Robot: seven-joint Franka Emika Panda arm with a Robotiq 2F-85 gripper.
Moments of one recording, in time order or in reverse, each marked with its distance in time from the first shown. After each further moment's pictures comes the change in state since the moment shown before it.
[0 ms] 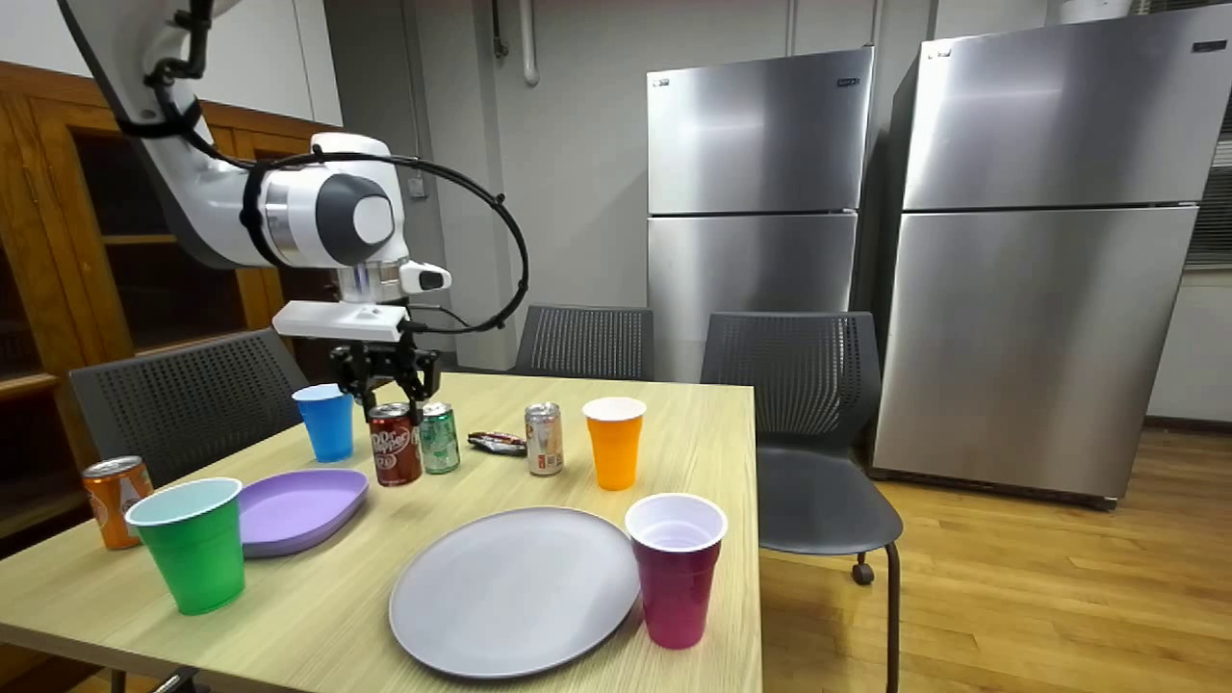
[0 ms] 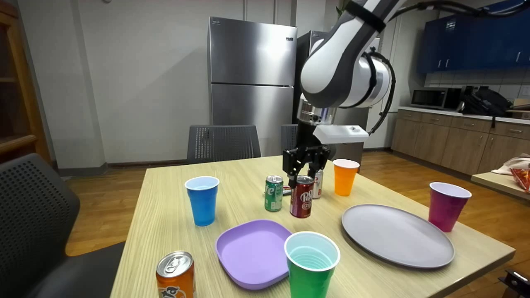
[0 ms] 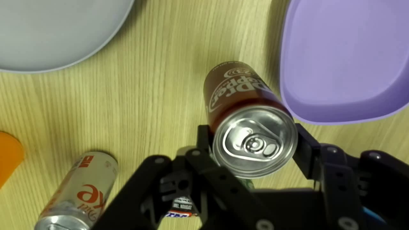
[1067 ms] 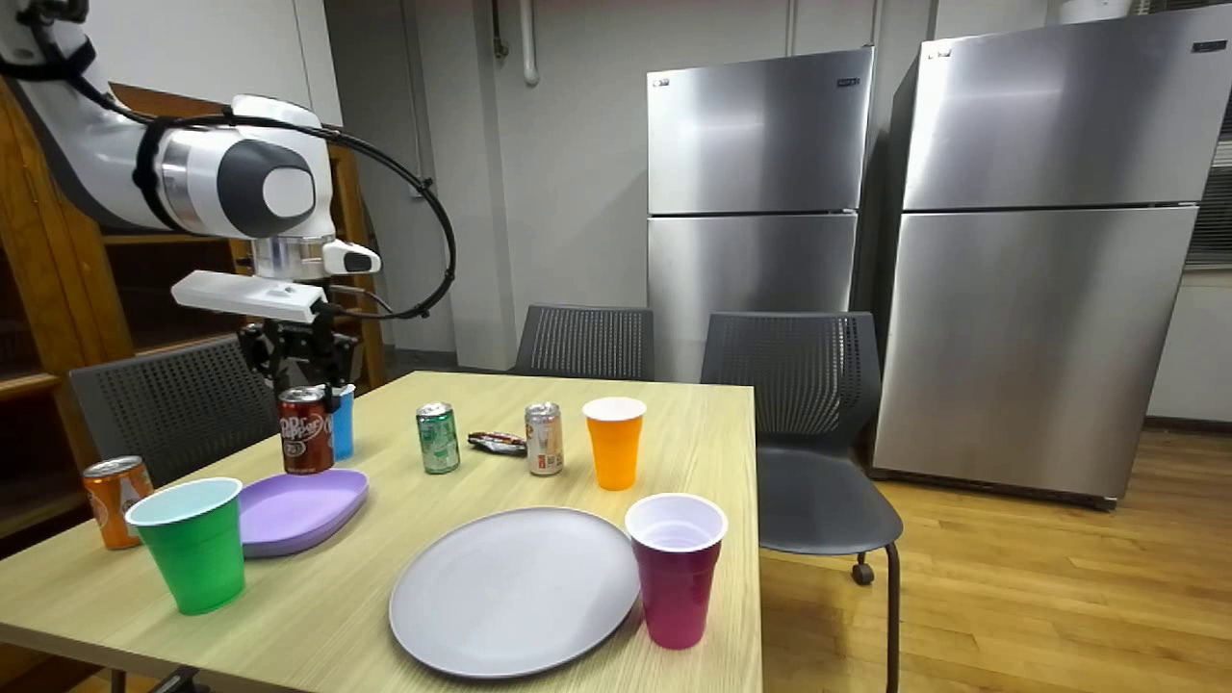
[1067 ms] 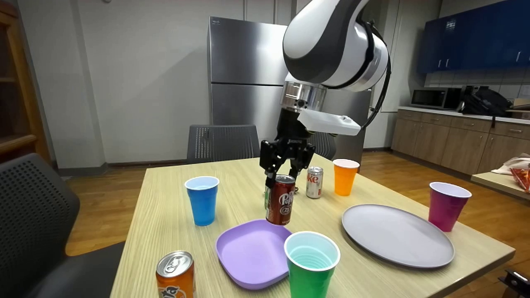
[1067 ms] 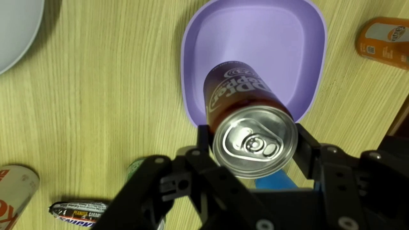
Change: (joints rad) arm 0.037 -0.107 0.116 -0.065 0.158 -0.044 -0.033
